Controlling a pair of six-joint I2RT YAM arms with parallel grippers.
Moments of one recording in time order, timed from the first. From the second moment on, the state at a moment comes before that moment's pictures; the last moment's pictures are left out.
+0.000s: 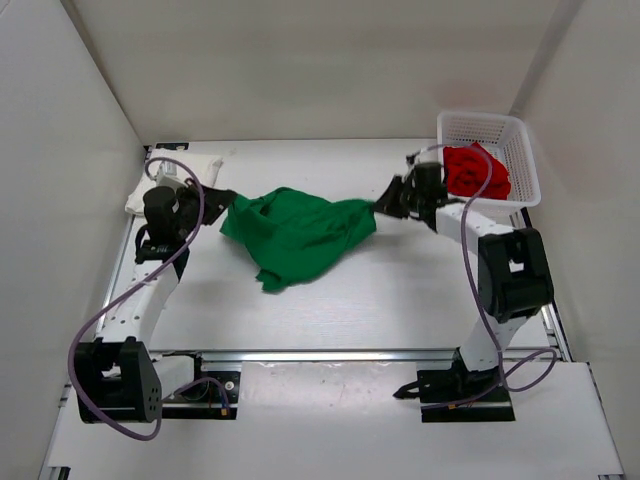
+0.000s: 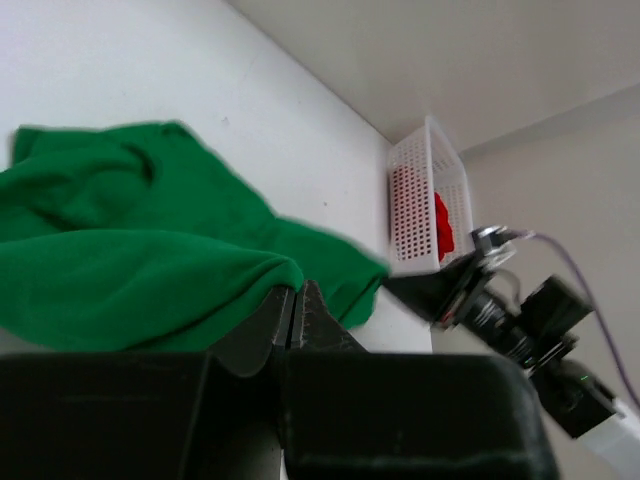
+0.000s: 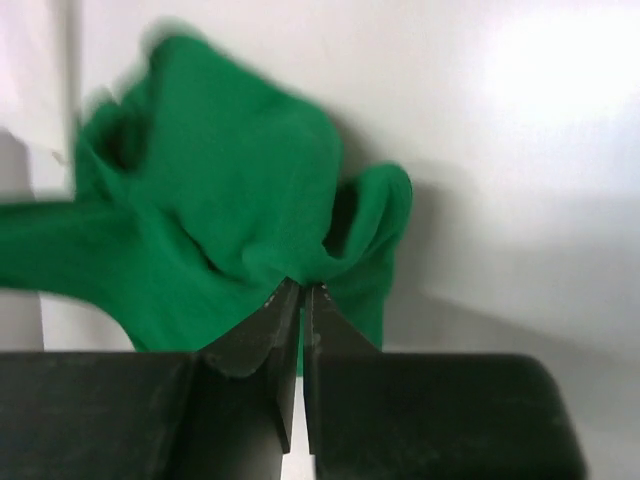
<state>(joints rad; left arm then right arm) 0.00 1.16 0.79 0.16 0.36 -0.86 0.21 1.74 1.07 0.02 -0.41 0.58</state>
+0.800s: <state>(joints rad) 0.05 0.98 0.72 0.22 0.40 -0.96 0.44 1.24 1.69 -0.55 -0.09 0.26</state>
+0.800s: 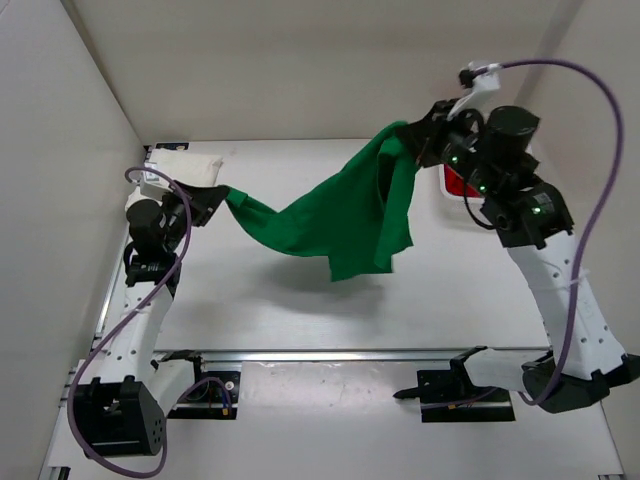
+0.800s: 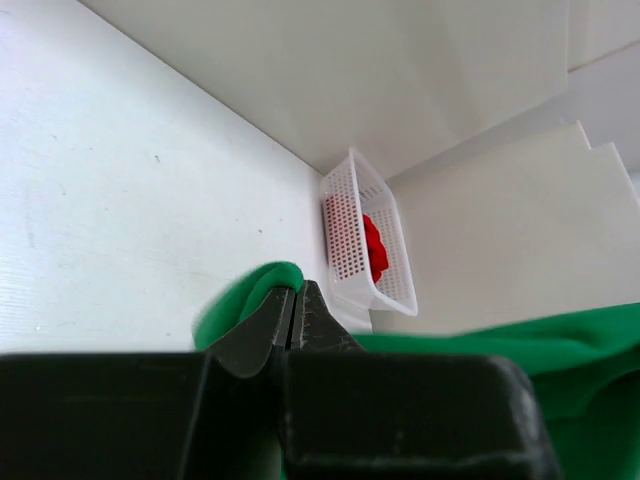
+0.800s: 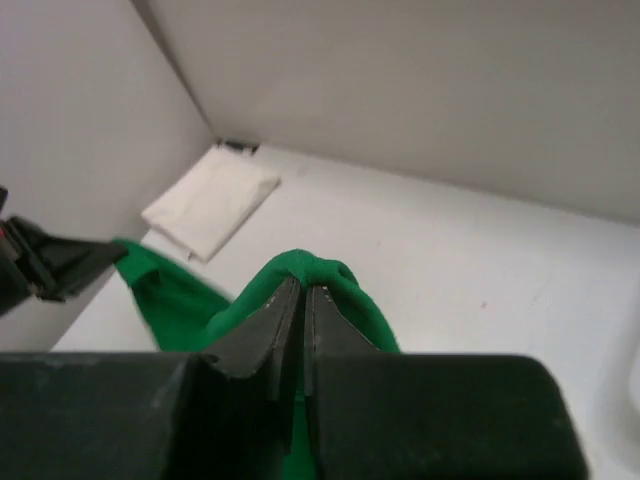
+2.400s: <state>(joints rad) -0.02 0.87 0.25 0.32 0.35 -0.97 0.29 1.45 0.61 -0.05 -0.24 0.56</state>
